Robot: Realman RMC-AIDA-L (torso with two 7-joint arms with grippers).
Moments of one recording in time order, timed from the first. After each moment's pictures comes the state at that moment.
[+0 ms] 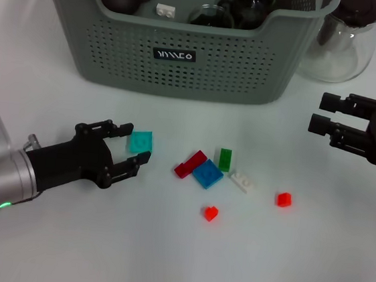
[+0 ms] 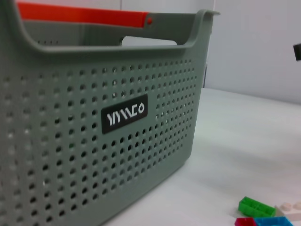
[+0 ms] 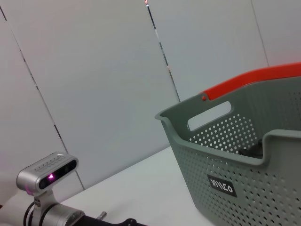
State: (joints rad) left arm -0.39 -2.17 0.39 0.38 2.09 1.36 -0.75; right arm 0.45 2.07 -0.57 -0.69 -1.96 -1.75 1.43
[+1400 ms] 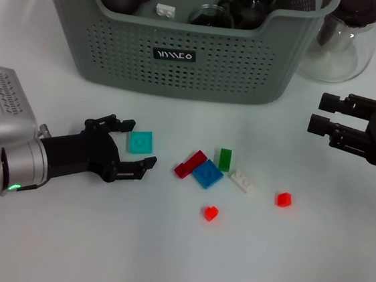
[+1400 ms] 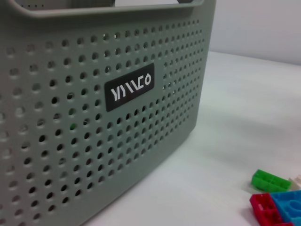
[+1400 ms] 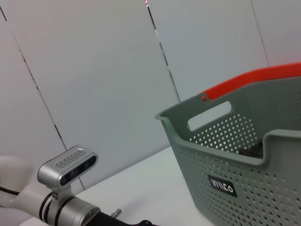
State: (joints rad) left arm -0.45 -2.17 0.50 0.42 2.13 1.25 -0.88; right arm 0.45 2.07 -0.57 -0.69 -1.97 -1.75 1.43
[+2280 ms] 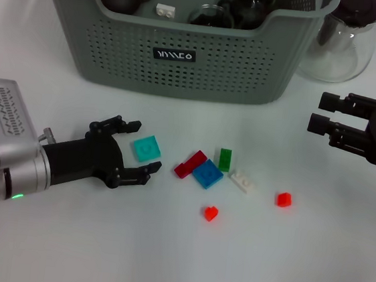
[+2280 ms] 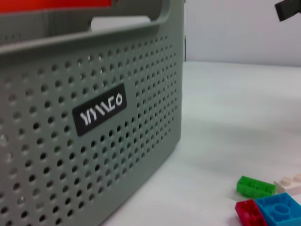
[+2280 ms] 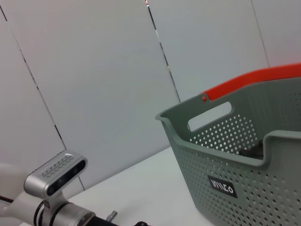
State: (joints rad) left arm -0.42 -2.18 0.52 0.39 2.07 1.28 -0.72; right arm 0.45 2.07 -0.57 -0.69 -1.96 -1.75 1.43
